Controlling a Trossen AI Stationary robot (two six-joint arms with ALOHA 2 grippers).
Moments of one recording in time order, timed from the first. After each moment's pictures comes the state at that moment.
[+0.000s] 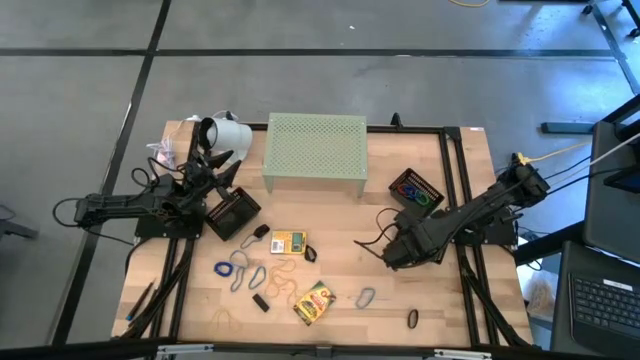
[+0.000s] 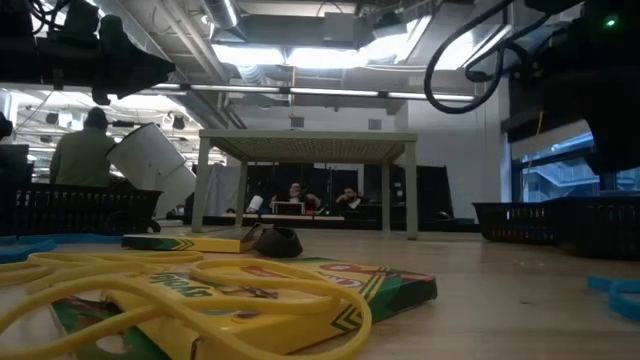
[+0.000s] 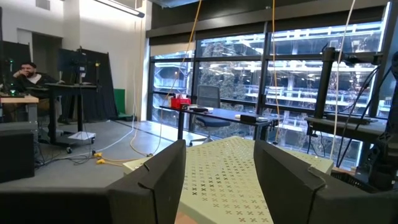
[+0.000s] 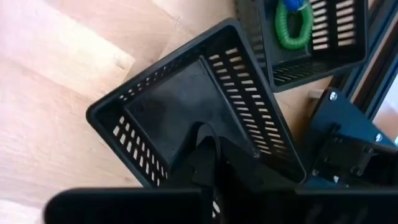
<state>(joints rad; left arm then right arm) 0.08 0.01 0.01 0.29 -0.63 0.07 0.50 1.59 1.07 -1.37 0.21 1.51</state>
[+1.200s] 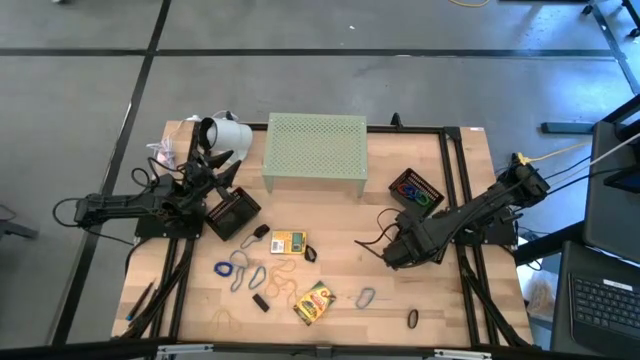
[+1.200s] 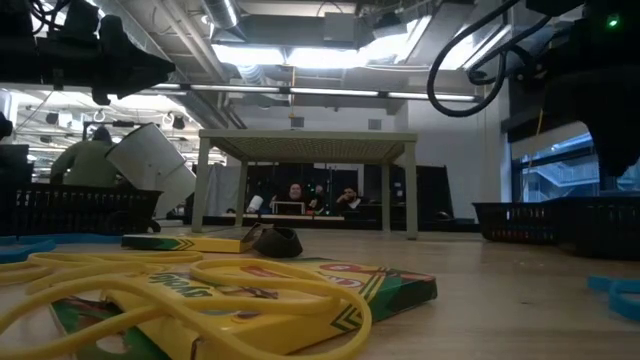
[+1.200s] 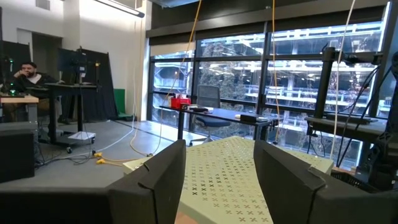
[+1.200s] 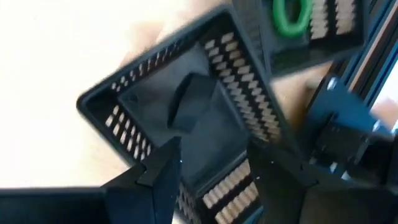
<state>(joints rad) 0.08 0.01 0.01 0.28 -0.64 0.07 0.50 1.59 1.07 -1.37 0.16 1.52</state>
